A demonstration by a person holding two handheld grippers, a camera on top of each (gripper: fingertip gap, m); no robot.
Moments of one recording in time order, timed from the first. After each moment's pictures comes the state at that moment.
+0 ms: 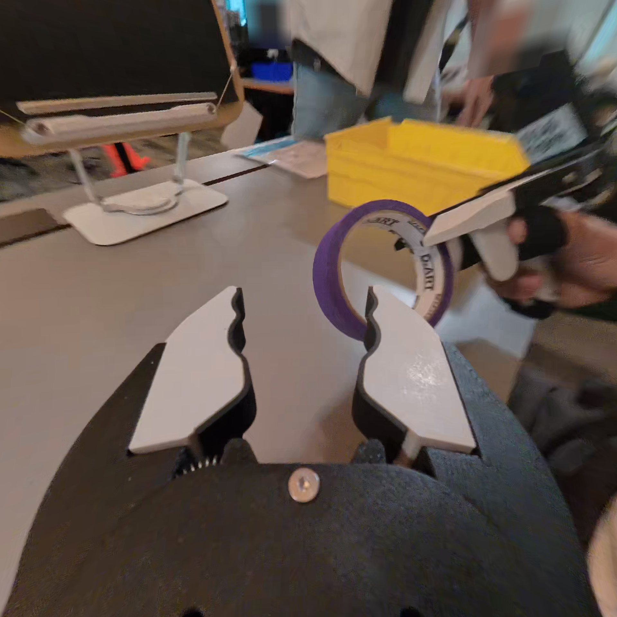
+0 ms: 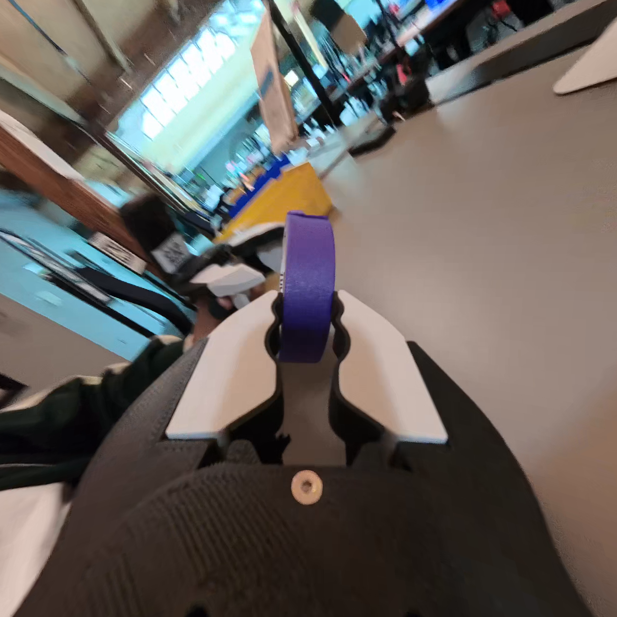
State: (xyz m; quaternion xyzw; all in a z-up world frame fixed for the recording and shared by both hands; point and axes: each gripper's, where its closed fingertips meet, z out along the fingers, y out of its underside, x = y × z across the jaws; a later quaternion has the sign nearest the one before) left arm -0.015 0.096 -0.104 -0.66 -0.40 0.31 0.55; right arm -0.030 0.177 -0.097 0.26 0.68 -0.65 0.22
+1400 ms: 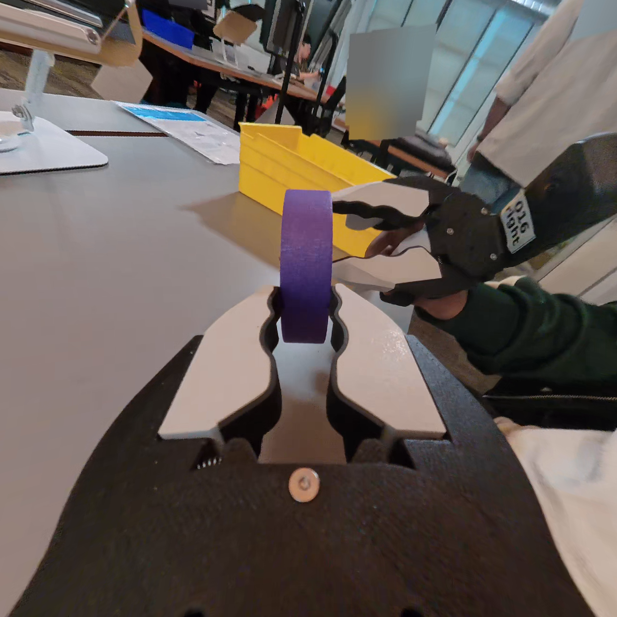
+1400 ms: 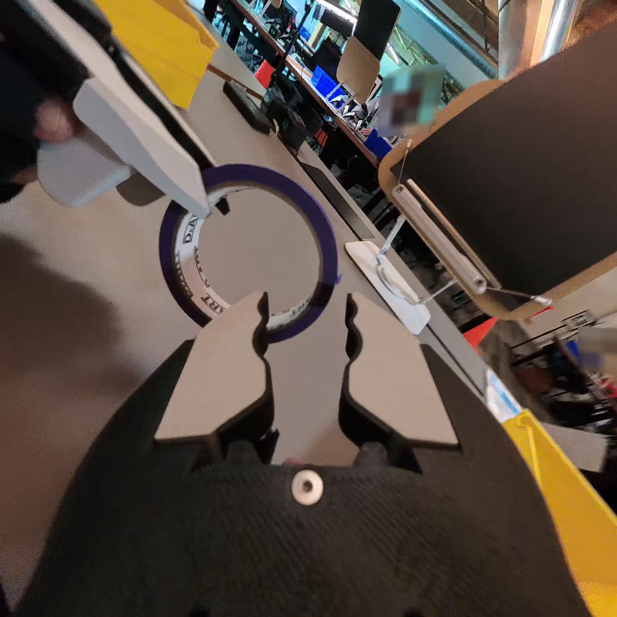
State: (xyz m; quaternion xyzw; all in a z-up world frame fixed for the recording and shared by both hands) left arm 0.005 0.132 -0.104 -0.65 -0.40 0.13 0.64; right arm -0.039 0.171 -0.102 -0.03 0.77 -0.52 -0.37
